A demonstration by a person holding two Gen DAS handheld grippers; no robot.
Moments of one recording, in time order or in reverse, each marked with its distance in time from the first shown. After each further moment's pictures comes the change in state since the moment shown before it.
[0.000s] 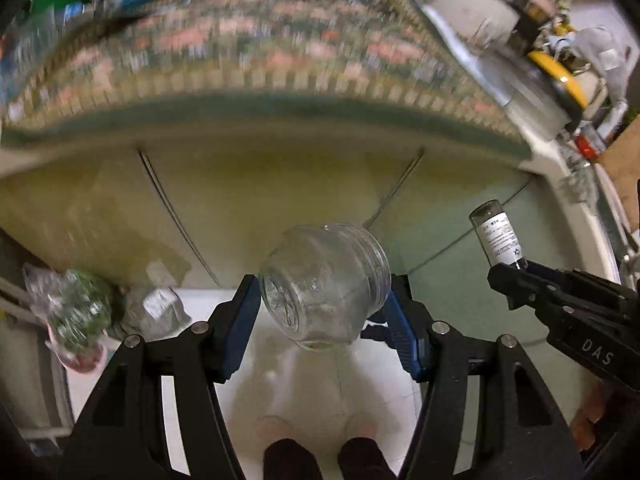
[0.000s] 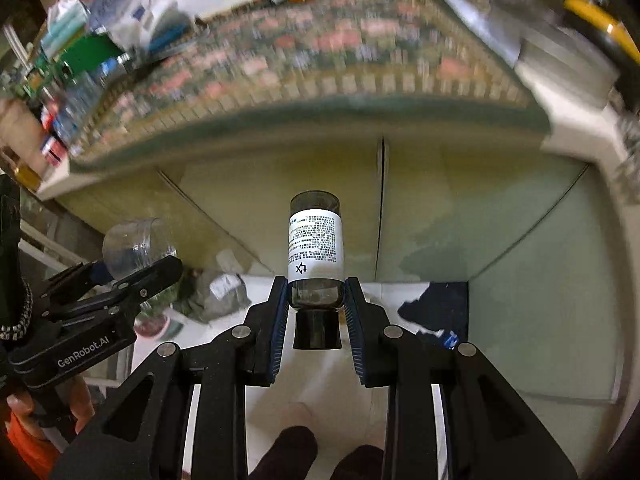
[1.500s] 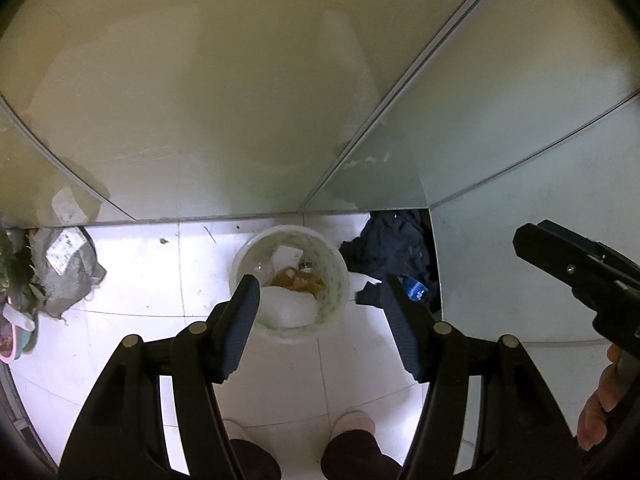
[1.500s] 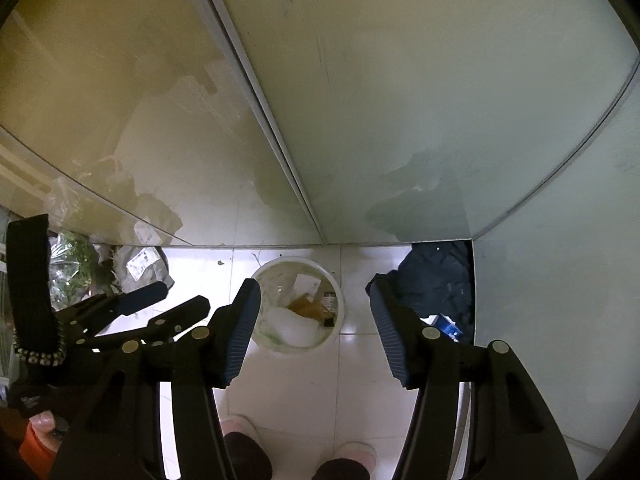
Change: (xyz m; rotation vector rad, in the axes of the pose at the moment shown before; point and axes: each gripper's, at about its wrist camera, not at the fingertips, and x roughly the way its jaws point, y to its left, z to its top) left arm 0.306 -0.005 -0.095 -0.021 0.231 -0.078; right arm 0.222 -0.113 -0.067 0.077 0.110 -0.079
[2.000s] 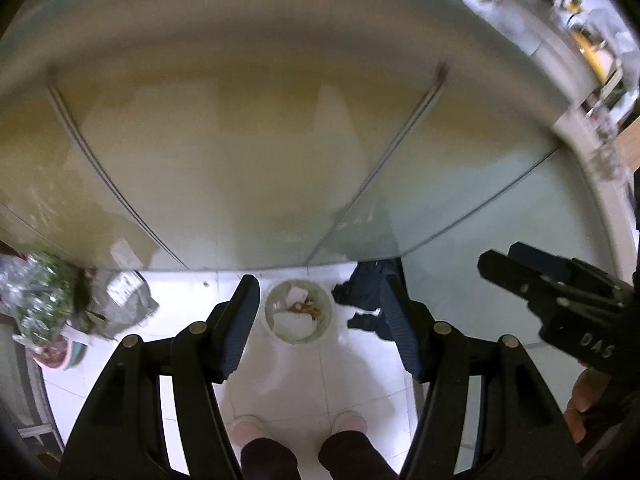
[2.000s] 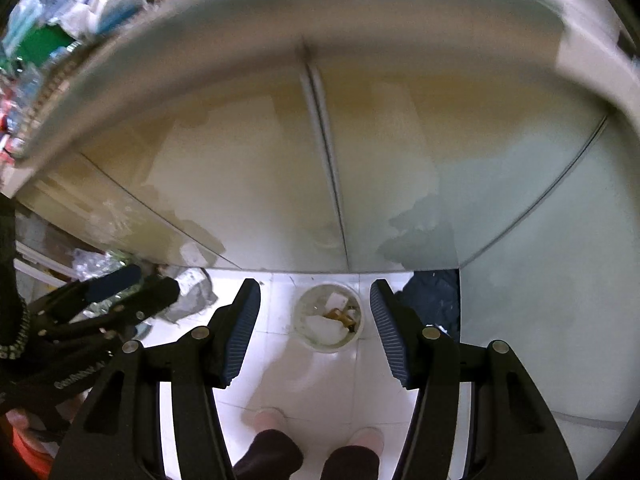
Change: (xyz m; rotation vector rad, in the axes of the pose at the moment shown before) left arm -0.240 -0.039 0.032 0.030 -0.179 0.033; right arm -0.180 0.059 0.036 -0.030 -0.090 0.026
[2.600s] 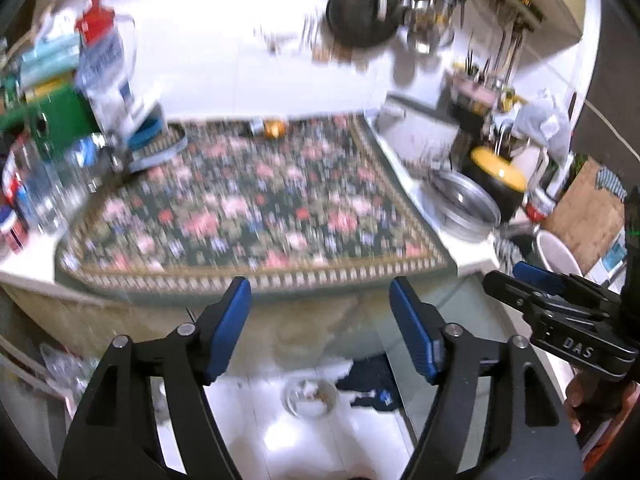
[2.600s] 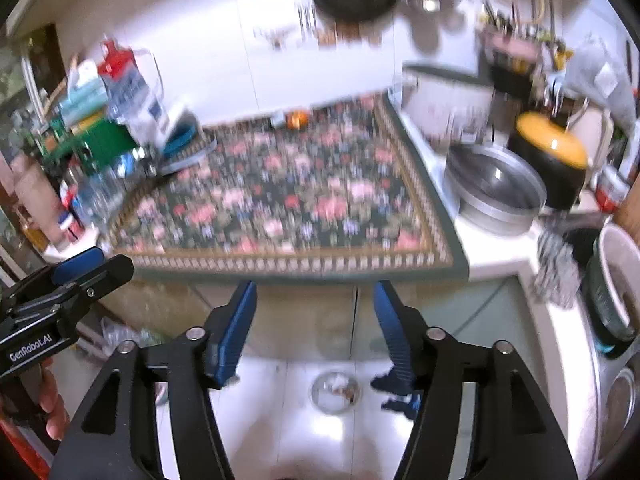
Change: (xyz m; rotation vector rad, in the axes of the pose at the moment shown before) left arm -0.302 -0.001 0.092 0.112 -0.397 -0.024; right arm -0.236 0.098 0.067 -0.040 -0.364 -0.069
